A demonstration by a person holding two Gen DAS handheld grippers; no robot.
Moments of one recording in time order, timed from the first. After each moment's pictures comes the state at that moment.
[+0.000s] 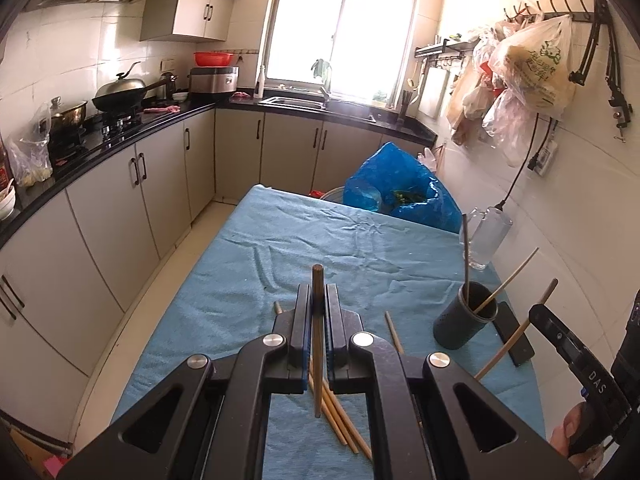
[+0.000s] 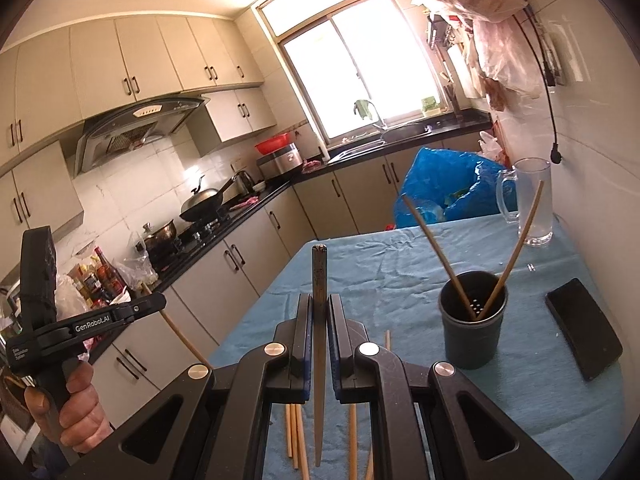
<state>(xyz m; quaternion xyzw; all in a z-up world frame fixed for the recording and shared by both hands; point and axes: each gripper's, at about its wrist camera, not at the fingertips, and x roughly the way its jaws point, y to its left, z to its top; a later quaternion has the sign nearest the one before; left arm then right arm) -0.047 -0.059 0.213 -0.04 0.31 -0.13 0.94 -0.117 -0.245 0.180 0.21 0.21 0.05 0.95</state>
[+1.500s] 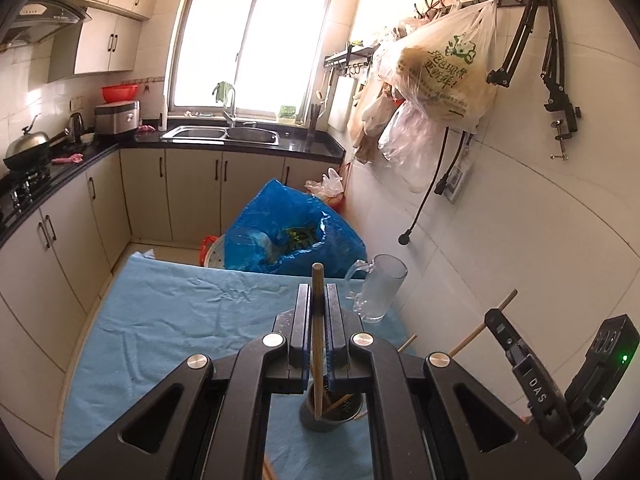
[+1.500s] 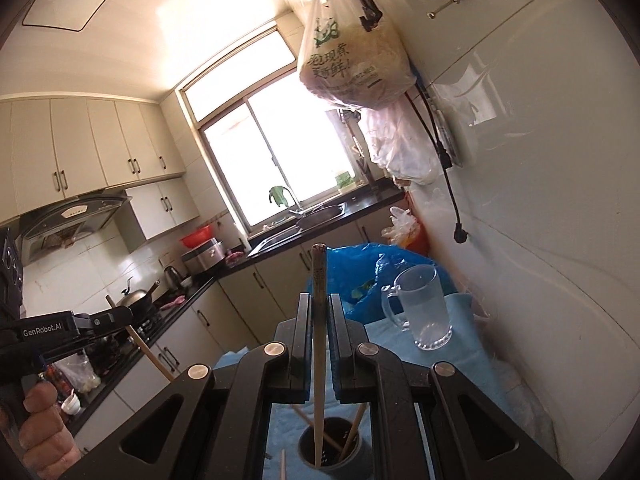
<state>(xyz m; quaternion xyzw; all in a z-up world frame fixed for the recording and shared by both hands) 0.021 -0.261 0.314 -0.03 0.28 -0.26 0.92 -0.119 -0.396 0.251 0.25 0.10 -0.11 0.96</state>
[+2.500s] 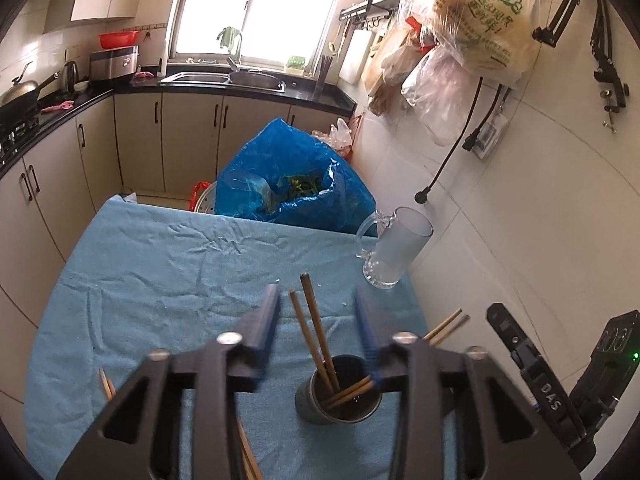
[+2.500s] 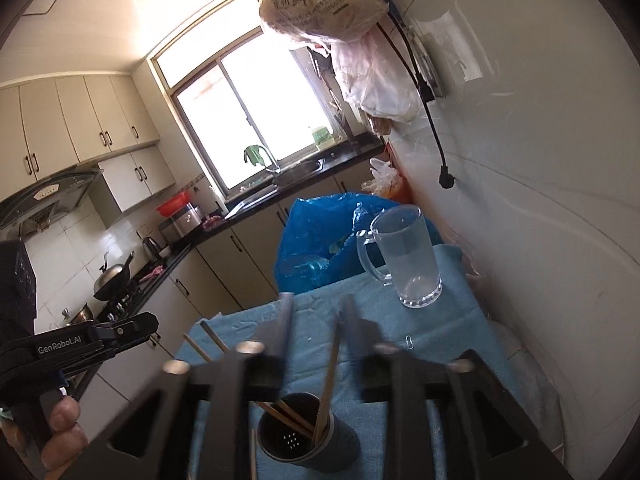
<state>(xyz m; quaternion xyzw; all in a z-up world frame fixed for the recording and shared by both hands) 0.068 -0.275 0.231 -0.04 0.36 -0.26 0.90 -0.078 -0.416 0.193 0.27 0.17 -0.12 0.94</state>
